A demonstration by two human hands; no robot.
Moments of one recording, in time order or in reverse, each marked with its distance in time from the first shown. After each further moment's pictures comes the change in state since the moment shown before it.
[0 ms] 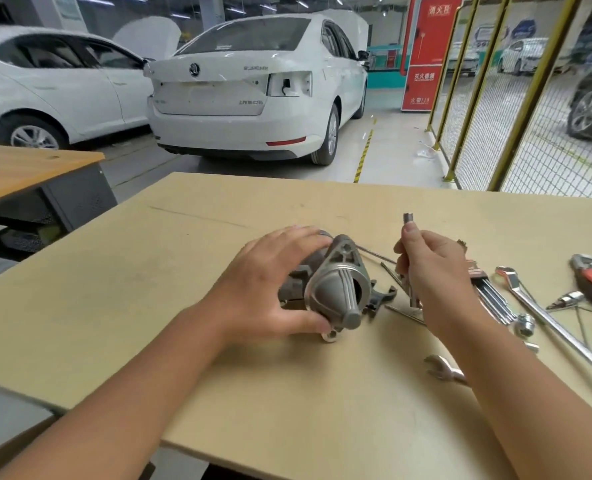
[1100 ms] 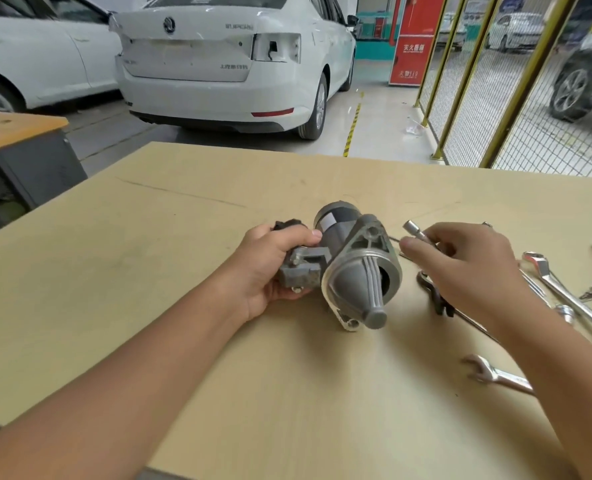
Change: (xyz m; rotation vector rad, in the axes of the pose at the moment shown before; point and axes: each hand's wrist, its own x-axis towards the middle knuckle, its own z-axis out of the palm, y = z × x) left_hand 0.034 -0.026 0.025 -1.270 0.115 -0.955; right_hand -0.007 -0.003 -0.011 -0.761 -0.069 -0.305
